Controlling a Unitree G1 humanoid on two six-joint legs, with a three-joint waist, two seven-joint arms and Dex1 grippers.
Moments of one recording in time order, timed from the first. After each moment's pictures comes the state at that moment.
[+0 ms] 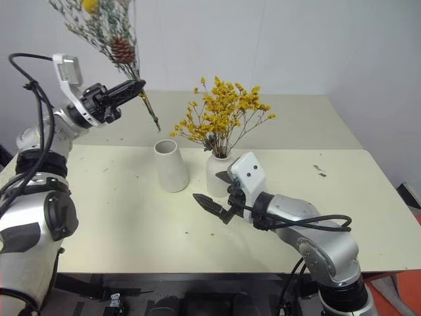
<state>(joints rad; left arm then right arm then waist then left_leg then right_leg) -1.28 0.58 0.28 1.00 -0.46 0.38 -1.37 -0.41 -0.48 0.08 -0.69 0.63 0.96 0.36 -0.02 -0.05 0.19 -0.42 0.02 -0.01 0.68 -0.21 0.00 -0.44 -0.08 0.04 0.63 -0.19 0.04</state>
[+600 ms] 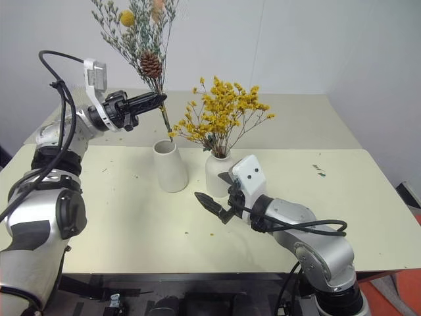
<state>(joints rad) -1.30 0.54 0.21 1.00 -0.39 0.37 -1.39 -0.38 -0.44 0.08 -0.70 0.60 0.94 0.33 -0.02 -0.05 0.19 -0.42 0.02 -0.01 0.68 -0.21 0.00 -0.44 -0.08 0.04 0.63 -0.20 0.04</state>
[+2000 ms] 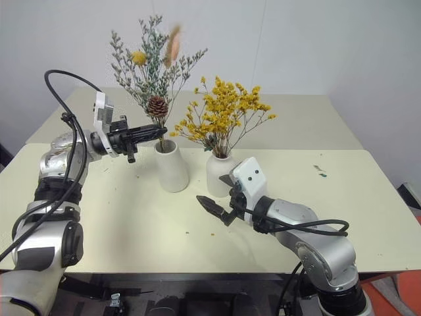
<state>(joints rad) -1.02 0.56 0.16 0.72 -0.37 0.22 -1.37 -0.37 -0.47 0.09 -0.68 0.59 0.94 0.37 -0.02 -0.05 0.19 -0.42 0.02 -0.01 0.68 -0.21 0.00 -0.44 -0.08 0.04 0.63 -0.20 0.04</state>
